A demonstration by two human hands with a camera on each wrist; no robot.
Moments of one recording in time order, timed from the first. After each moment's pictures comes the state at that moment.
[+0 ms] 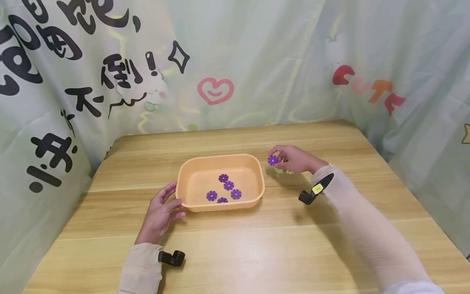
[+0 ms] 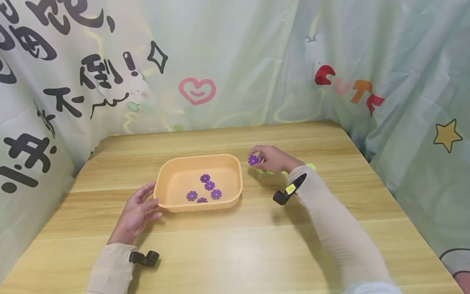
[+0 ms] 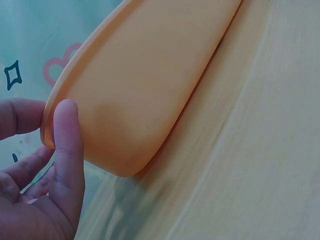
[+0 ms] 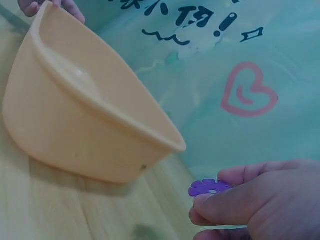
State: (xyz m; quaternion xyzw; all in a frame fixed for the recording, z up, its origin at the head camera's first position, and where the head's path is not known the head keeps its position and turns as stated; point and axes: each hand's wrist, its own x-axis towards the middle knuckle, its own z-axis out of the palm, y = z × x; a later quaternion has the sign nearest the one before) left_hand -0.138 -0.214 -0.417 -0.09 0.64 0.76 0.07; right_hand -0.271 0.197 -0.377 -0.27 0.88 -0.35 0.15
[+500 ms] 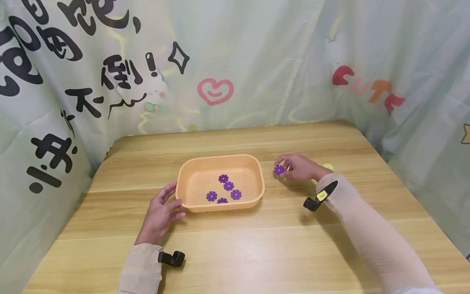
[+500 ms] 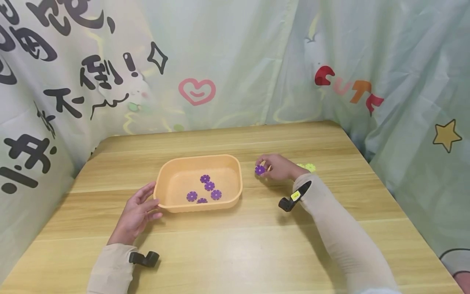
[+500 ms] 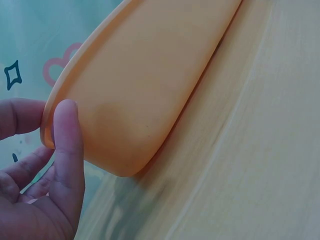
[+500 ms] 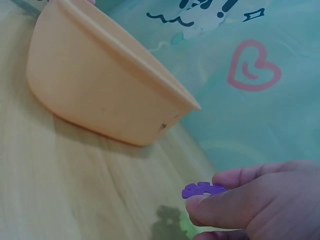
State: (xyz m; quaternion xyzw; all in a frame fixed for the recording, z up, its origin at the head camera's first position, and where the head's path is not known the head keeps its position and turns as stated) left_hand -0.138 -0.214 -0.417 -0.09 0.64 0.76 0.07; right_hand -0.260 0.214 -0.398 -0.28 0.89 -0.34 0.14
